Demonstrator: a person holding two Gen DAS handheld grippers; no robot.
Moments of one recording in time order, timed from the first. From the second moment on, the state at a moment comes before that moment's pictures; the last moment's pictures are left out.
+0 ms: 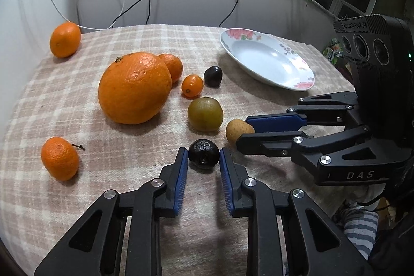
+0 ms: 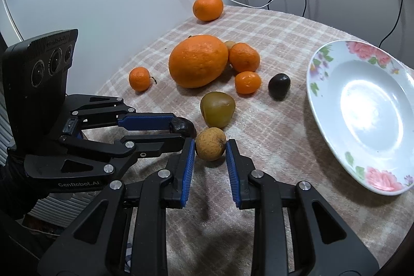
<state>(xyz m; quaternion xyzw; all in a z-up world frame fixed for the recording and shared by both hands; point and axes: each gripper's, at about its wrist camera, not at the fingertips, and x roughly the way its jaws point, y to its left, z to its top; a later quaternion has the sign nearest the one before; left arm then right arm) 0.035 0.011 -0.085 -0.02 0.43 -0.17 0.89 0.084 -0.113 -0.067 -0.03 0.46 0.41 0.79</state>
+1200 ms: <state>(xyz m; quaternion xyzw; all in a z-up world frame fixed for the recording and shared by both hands) 0.087 -0.078 -0.054 -0.03 0.37 -0.23 0.90 0.112 -0.239 -0.029 -0.02 0.41 0.26 0.87</state>
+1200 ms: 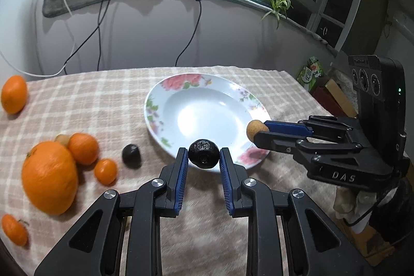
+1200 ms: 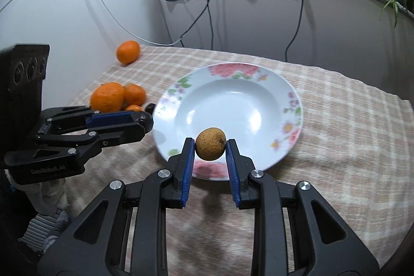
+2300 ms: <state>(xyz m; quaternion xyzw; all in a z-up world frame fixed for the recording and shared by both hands) 0.090 -0.087 -0.055 -0.01 0.37 -0.20 0.90 0.111 -0.244 -0.029 -0.04 0.39 0.22 0.89</state>
